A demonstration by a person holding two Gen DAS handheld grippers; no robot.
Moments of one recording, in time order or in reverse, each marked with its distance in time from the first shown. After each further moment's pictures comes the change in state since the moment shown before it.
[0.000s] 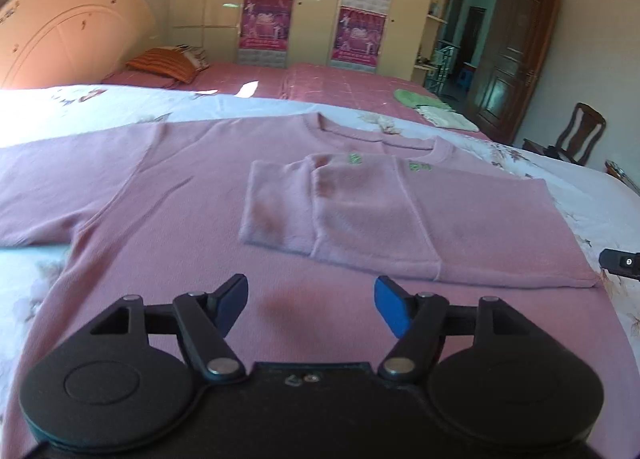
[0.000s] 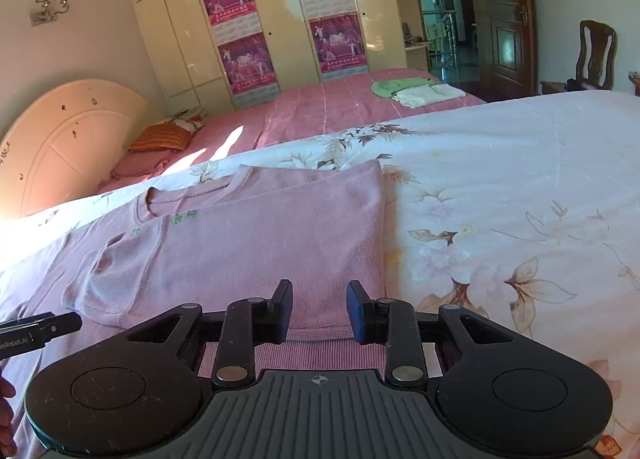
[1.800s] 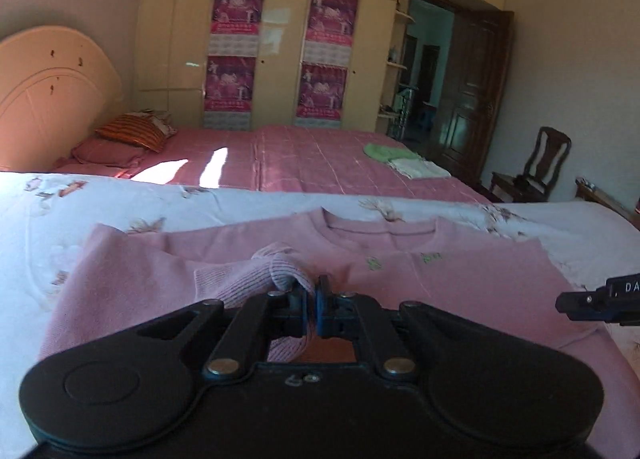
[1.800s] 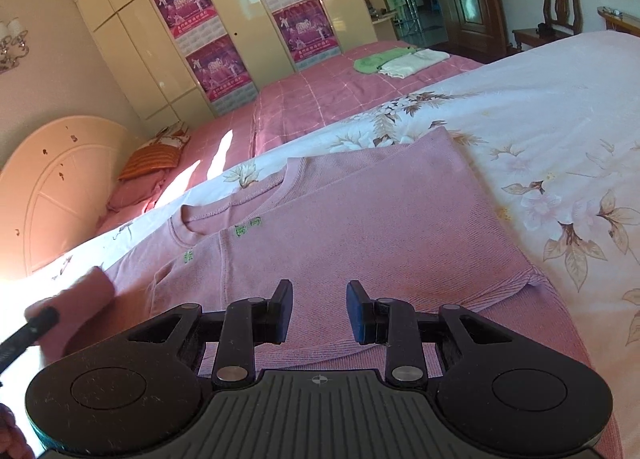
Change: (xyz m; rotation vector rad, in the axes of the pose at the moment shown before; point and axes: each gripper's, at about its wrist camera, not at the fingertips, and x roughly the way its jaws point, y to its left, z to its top) left arm 0.032 -0.008 0.073 0.136 -0.163 -0.131; right arm 0.035 0.088 0.012 0.210 0.027 -0.032
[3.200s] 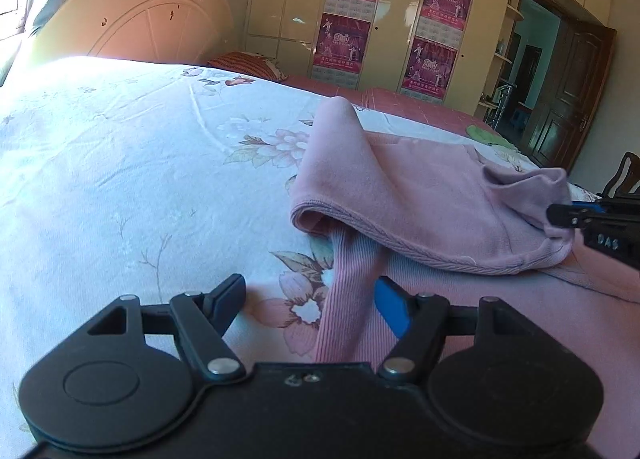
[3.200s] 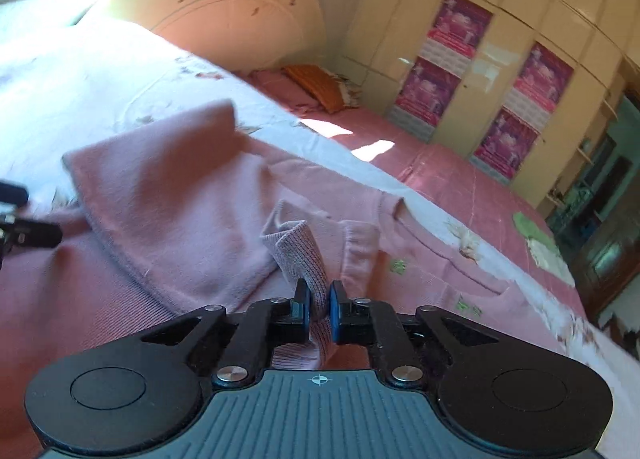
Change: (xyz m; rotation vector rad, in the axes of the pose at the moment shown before) left arm -0.083 0.128 -0.088 -0.224 0.084 0.253; right arm 0.086 0.173 -0.086 -0.885 -0.070 0.070
